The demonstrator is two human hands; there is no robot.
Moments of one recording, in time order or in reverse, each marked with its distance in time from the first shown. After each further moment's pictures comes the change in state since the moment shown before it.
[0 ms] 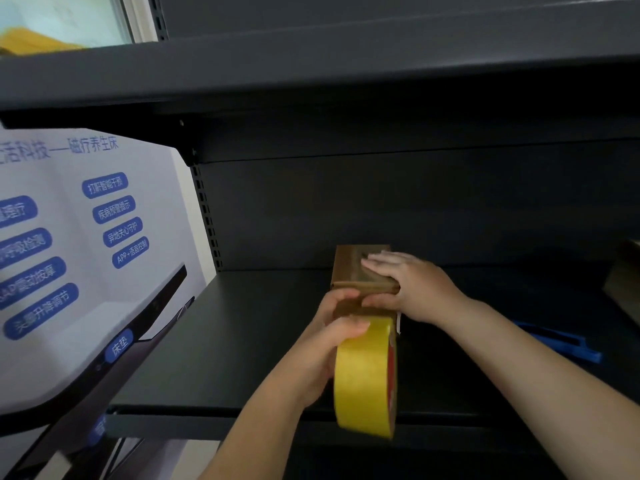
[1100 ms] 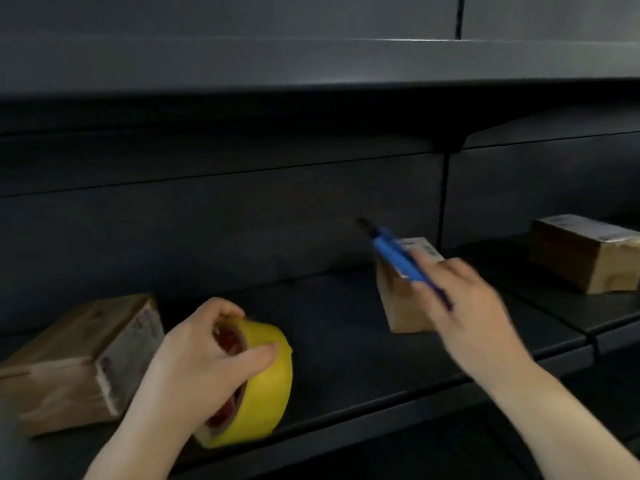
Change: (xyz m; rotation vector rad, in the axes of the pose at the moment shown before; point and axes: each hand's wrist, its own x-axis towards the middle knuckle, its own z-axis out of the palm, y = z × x) left_hand 0.052 0.043 0.175 0.763 0.352 -0.024; right_hand -0.245 0.170 -0.106 0.008 0.770 0.202
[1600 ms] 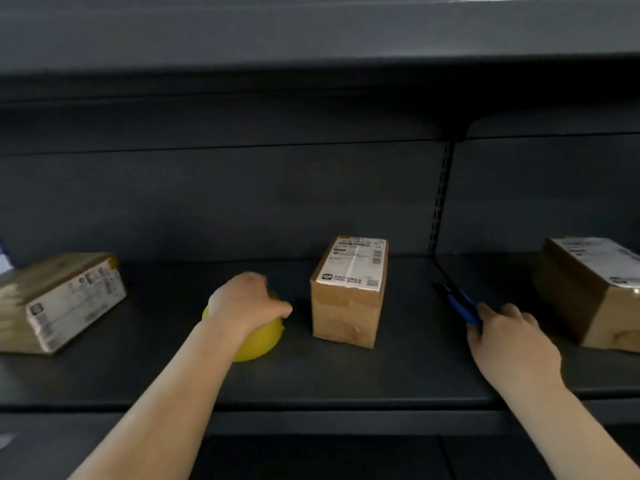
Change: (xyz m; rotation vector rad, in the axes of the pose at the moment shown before) left_hand 0.088 0.066 0.148 0.509 -0.033 -0.272; right_hand 0.016 0.199 -0.041 -0.595 -0.572 0.440
